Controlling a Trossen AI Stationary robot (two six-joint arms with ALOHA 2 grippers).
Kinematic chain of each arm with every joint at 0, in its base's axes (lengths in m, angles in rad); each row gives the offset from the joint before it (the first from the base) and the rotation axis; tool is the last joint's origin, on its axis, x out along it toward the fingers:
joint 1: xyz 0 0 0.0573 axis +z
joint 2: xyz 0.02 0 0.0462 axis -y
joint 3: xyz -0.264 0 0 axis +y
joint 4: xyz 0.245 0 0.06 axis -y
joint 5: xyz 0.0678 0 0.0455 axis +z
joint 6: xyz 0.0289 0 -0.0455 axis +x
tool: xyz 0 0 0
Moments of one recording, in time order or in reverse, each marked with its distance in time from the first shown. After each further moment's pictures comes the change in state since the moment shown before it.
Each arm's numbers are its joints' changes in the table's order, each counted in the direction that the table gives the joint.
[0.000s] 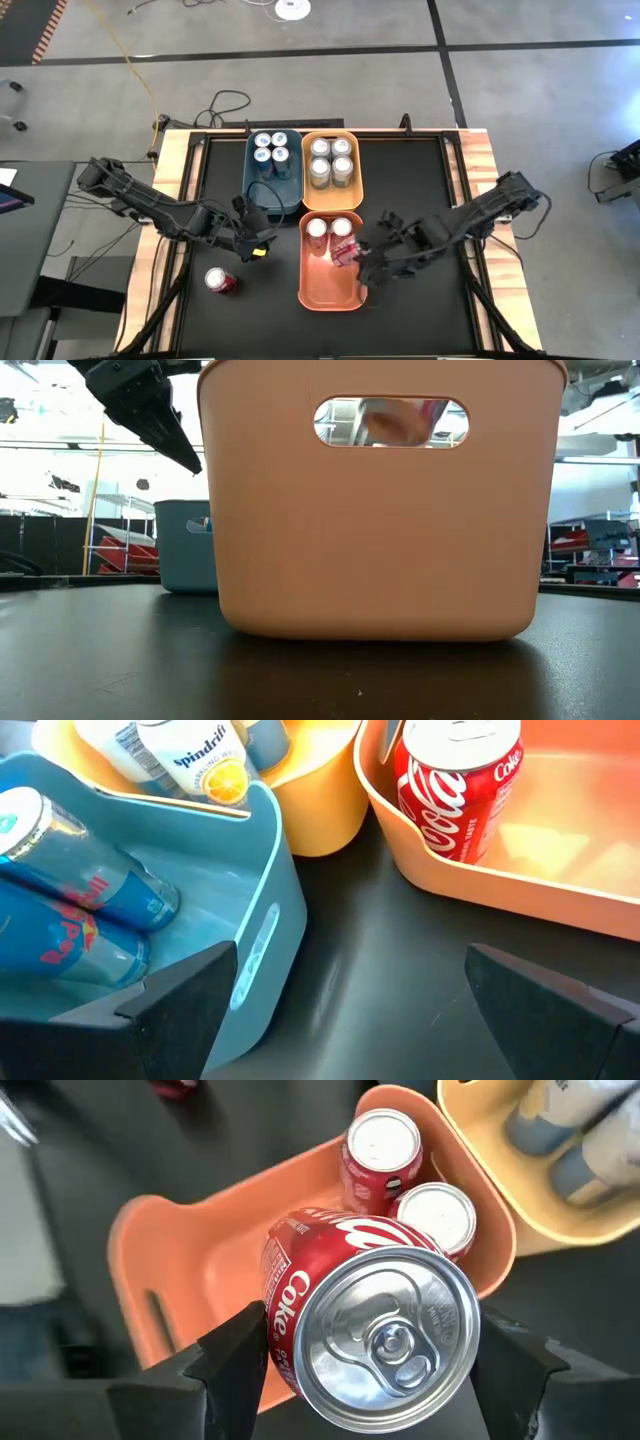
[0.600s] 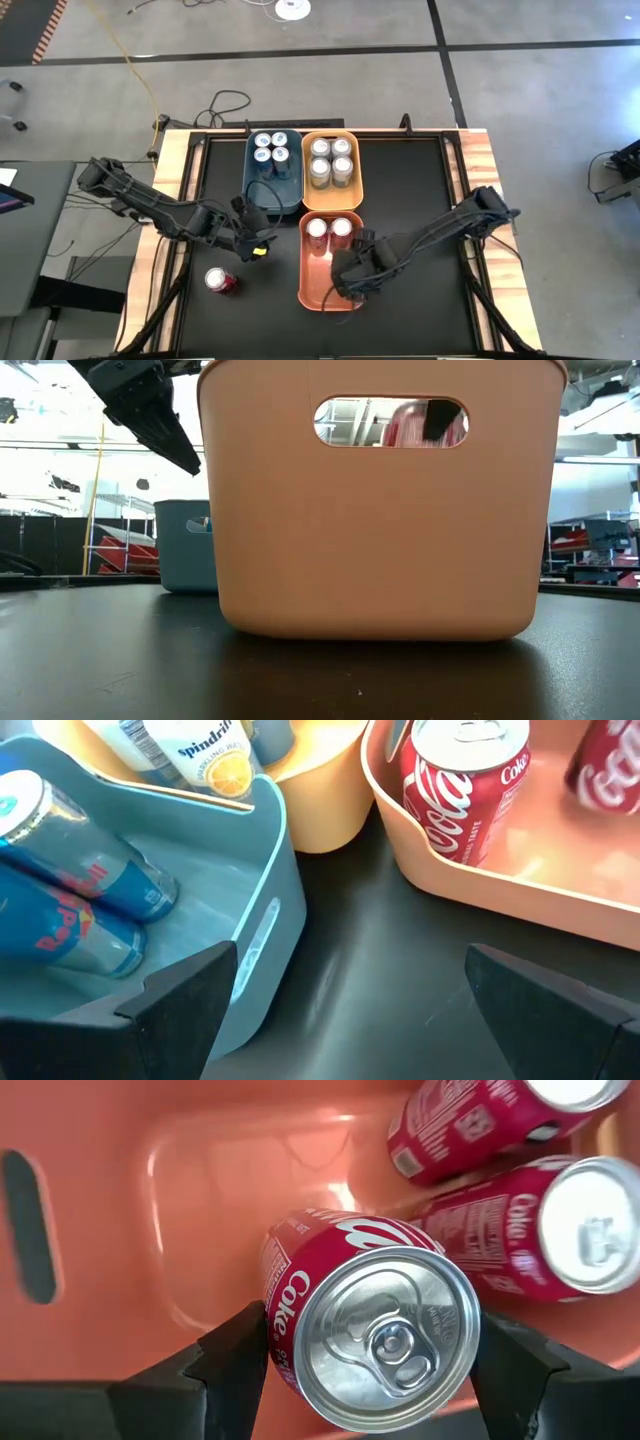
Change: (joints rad) left arm 0.000 0.000 0.000 -0.008 0.000 -0.044; right arm -0.049 -0.267 0.000 0.036 0.103 -0.337
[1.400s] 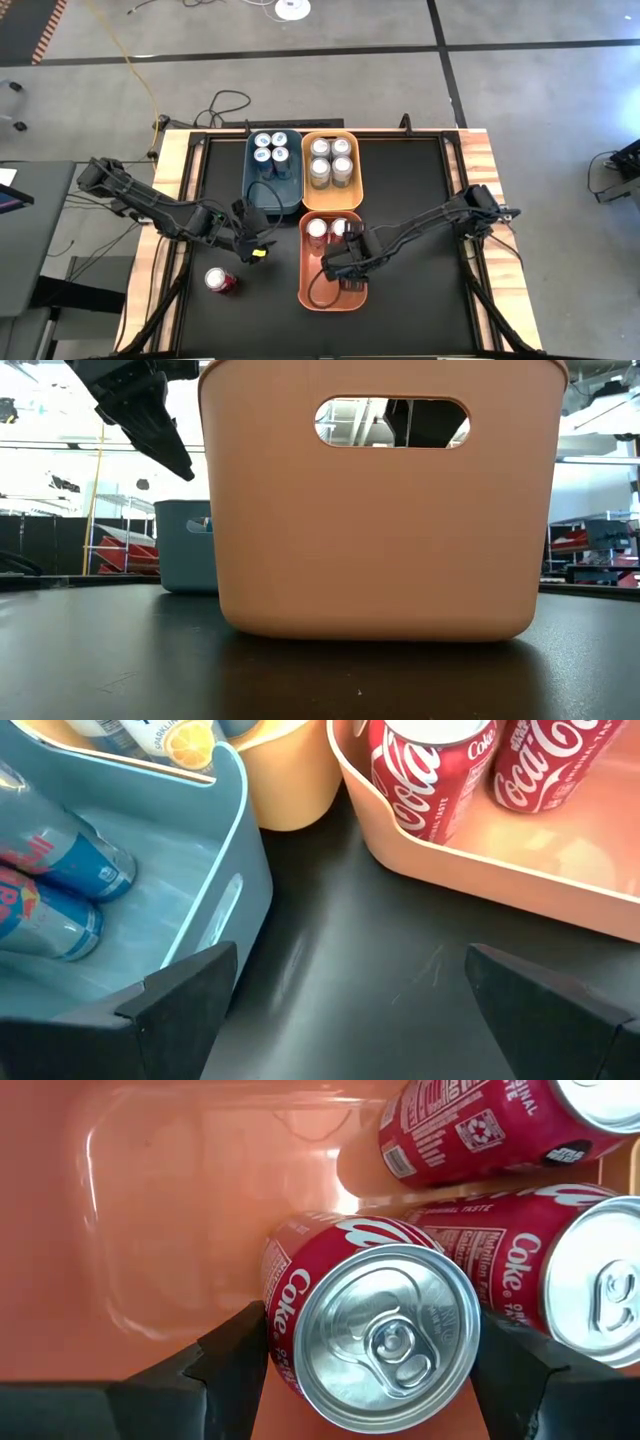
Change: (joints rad) left arm 0.000 0.000 -0.001 -0.006 -0.090 -0.038; right arm -0.094 -0.070 -0.003 -0.001 0.071 -0.158
